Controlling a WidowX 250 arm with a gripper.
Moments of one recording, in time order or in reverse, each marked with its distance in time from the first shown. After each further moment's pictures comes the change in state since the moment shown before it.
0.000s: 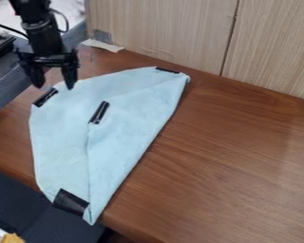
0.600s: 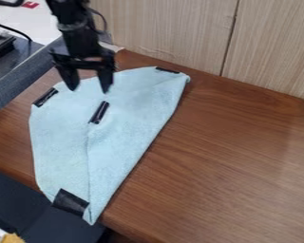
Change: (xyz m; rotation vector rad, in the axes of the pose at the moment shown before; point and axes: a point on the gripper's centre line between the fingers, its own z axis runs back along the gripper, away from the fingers) arm -0.012 -0.062 0.020 -0.040 -0.050 -0.064
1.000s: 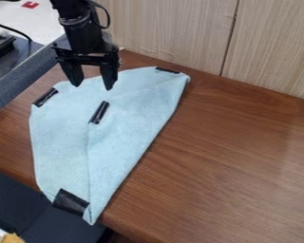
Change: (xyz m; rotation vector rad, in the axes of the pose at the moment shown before) arm -0.003 -0.024 0.008 -0.016 -0.020 -0.081
